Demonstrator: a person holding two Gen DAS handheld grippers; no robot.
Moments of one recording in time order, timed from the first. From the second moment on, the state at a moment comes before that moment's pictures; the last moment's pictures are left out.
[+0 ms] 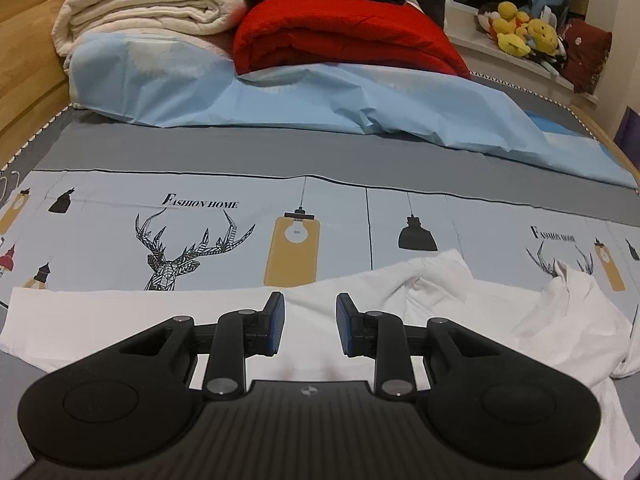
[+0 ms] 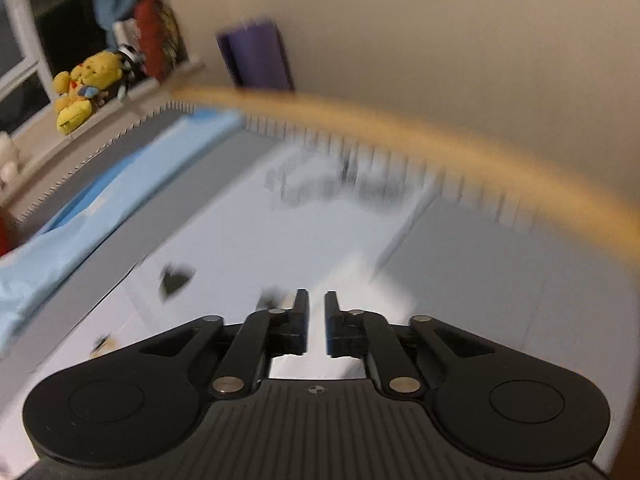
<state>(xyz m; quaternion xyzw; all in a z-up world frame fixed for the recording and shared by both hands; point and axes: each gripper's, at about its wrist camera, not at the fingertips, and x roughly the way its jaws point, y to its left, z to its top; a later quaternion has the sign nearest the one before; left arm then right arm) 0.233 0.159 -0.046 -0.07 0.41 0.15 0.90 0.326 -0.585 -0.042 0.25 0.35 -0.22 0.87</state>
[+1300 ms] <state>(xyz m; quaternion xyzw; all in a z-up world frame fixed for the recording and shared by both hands) 0.152 0.079 -0.157 -0.07 0.62 -0.15 0.77 0.295 -0.409 -0.102 0.14 0.52 0.13 0.83</state>
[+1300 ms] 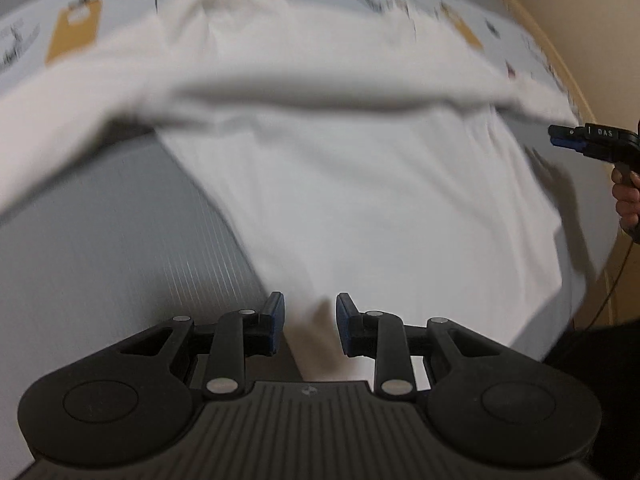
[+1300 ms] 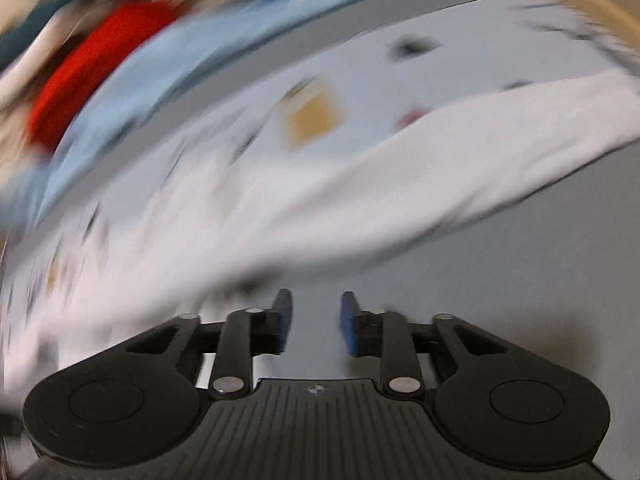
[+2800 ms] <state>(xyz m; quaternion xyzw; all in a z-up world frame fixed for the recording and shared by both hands) 0.012 0.063 -0.135 0.09 0.60 -0.18 0.77 0.095 -0.379 -0.063 -0.02 0.54 0.17 0.83</state>
